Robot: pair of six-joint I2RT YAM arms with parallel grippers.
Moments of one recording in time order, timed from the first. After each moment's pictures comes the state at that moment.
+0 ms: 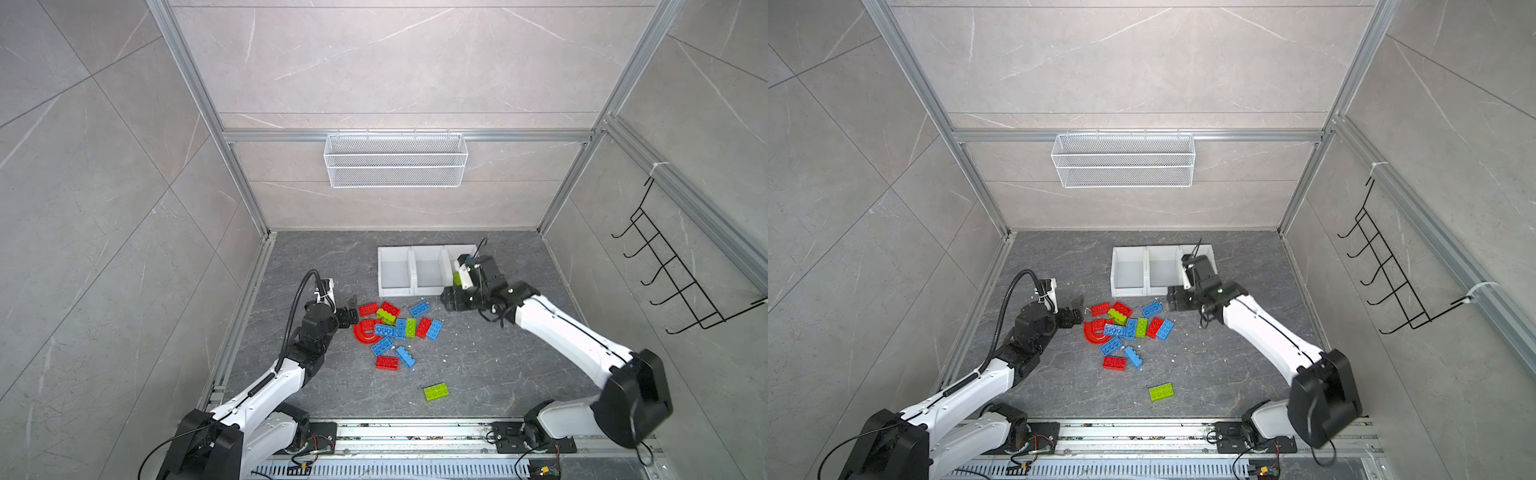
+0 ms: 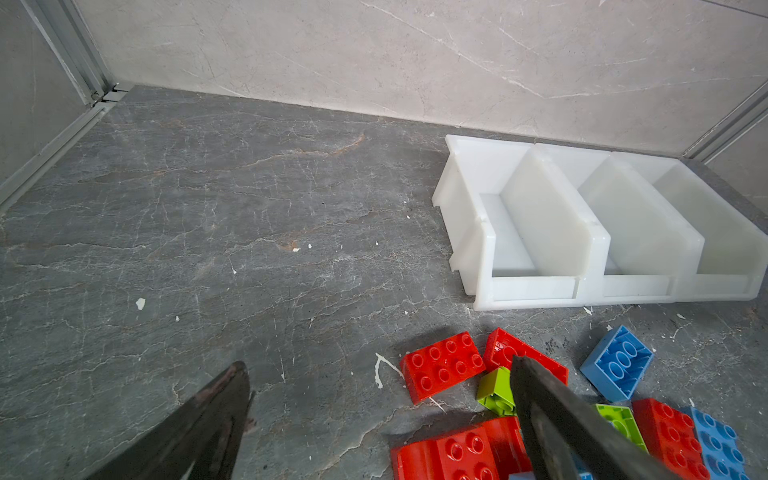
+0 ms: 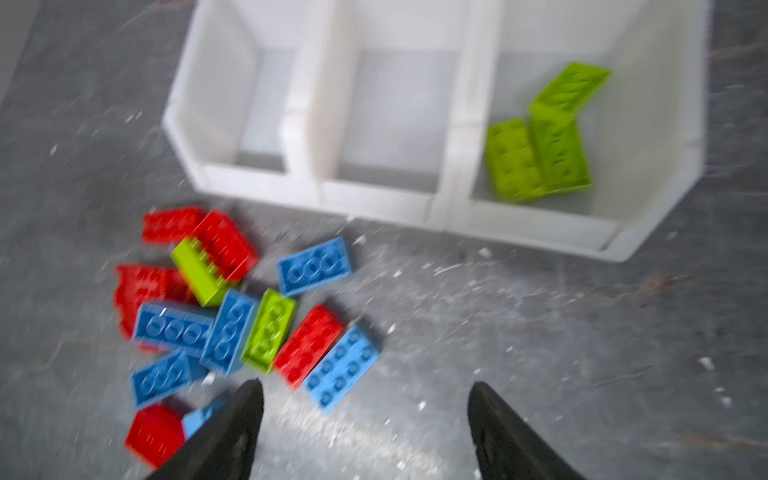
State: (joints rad) left arm -0.41 1.03 0.40 0.26 -0.20 -0.27; right arm 0.57 1.35 1.04 -0.60 -0.01 0.32
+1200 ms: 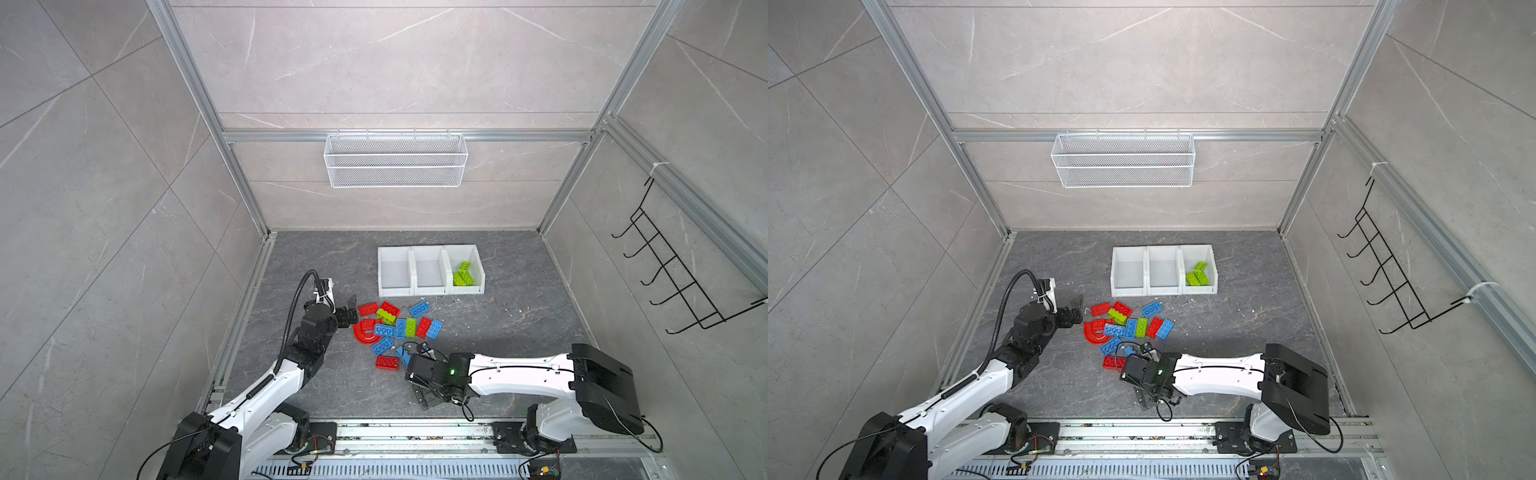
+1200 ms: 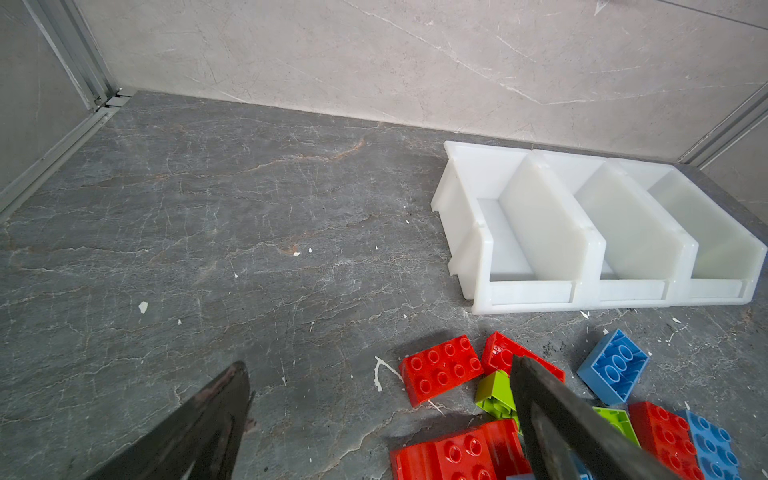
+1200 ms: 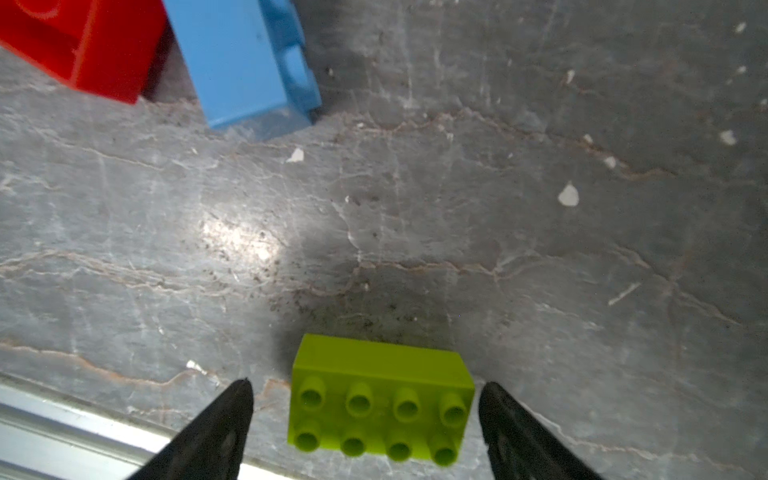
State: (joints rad) left arm -0.41 1.02 0.40 0.26 -0.20 -0.27; right arm 1.24 1.53 0.86 -0.74 0.16 0.82
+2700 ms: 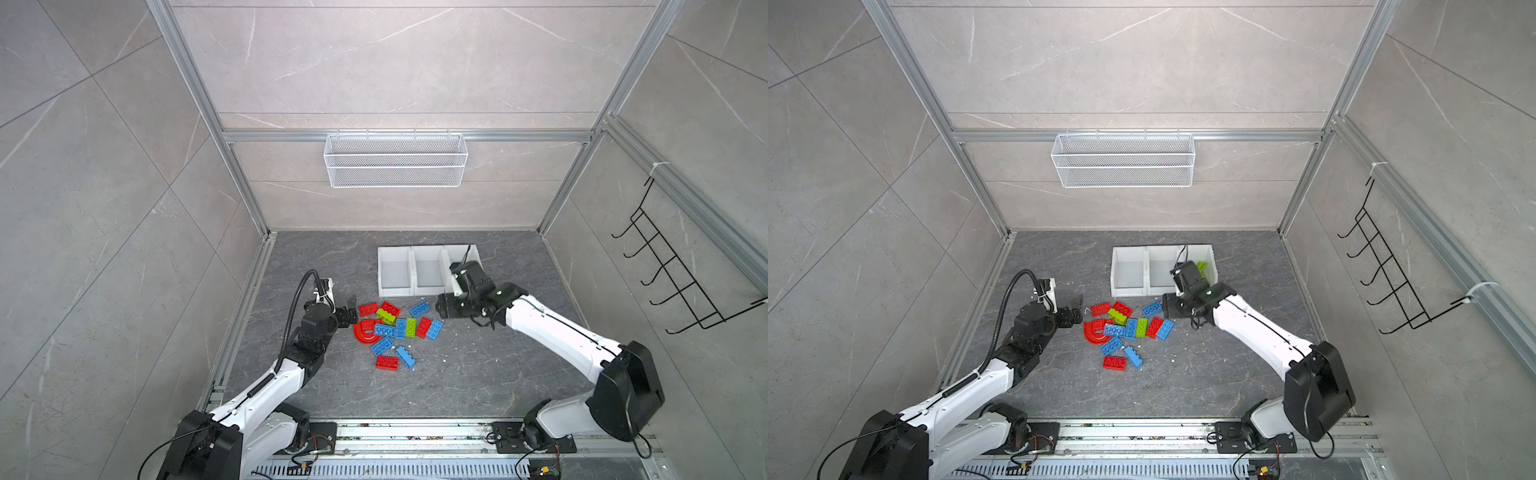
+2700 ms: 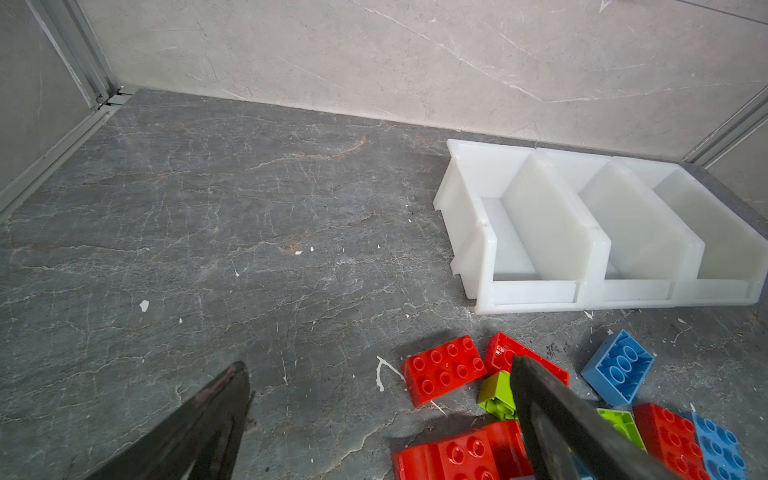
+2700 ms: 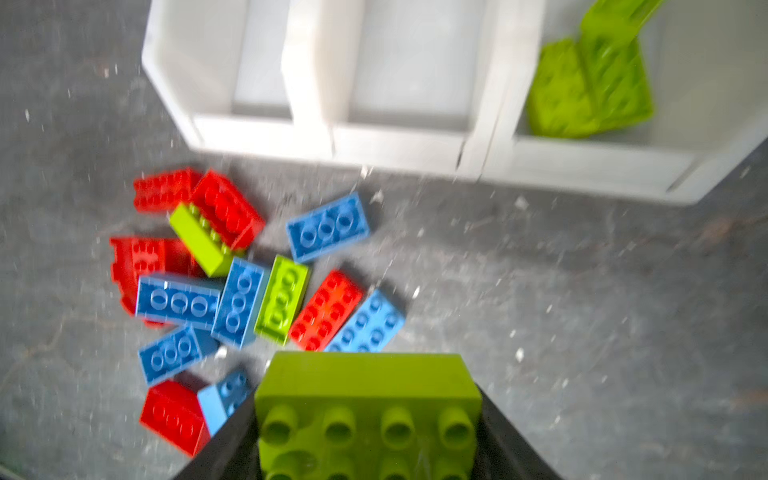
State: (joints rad) left arm -0.41 1.04 0.40 0.27 -0.21 -0.27; right arm 0.50 1.49 1.16 -0.64 -0.02 0.37
